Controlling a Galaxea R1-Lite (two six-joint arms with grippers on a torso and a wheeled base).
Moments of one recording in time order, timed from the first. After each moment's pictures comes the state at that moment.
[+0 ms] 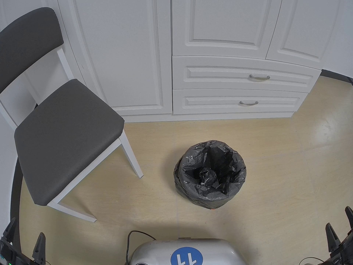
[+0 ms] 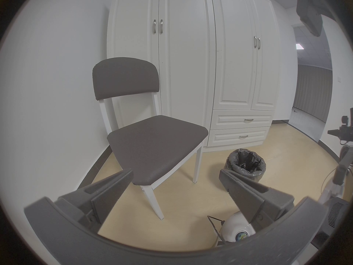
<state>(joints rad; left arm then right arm) 0.00 0.01 -0.02 0.00 -0.02 0.02 0.00 0.01 -0.02 -0.06 0.12 0.04</state>
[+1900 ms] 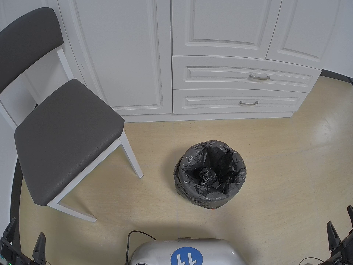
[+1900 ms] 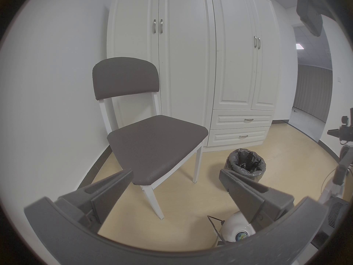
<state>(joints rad) 0.00 0.02 -0.02 0.00 -0.02 0.02 0.00 0.02 -0.02 -0.06 0.07 0.00</state>
